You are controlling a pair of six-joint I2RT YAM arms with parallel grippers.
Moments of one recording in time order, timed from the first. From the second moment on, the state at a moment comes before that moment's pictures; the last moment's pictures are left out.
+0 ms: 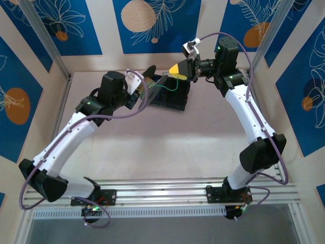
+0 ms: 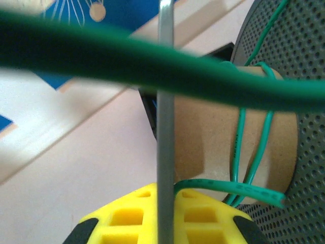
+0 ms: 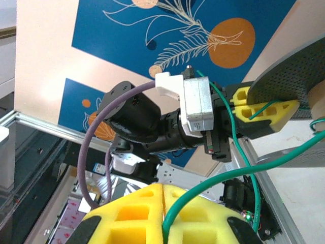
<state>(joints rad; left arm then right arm) -0.58 1.34 1.46 -0.63 -0.17 0.27 0.26 1.61 1.72 -0.12 -1.42 1.12</state>
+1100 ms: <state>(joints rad) -0.51 1.41 1.65 -0.69 0.12 0.44 0.33 1.59 1.88 -1.24 -1.53 -0.13</state>
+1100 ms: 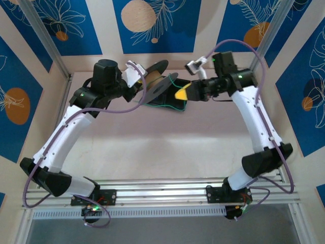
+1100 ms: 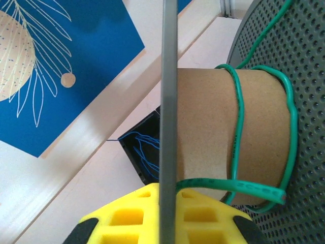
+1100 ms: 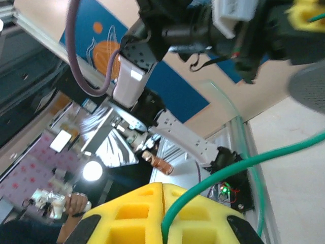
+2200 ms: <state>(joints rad) -0.58 1.40 1.58 -0.77 -0.25 -0.14 0.77 1.63 1.60 -0.55 -0.74 0.41</state>
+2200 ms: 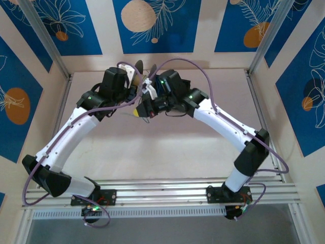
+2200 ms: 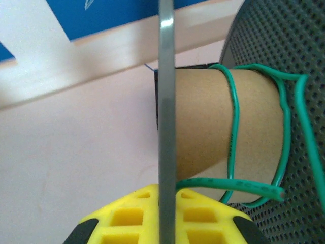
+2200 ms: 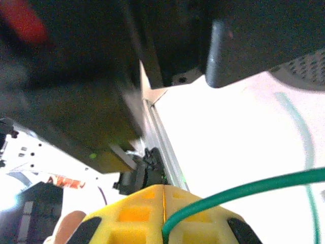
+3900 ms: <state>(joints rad) -0.43 1.24 1.40 -0.46 0.22 -0.69 0.46 1.21 0.63 0.53 -0.66 1.25</state>
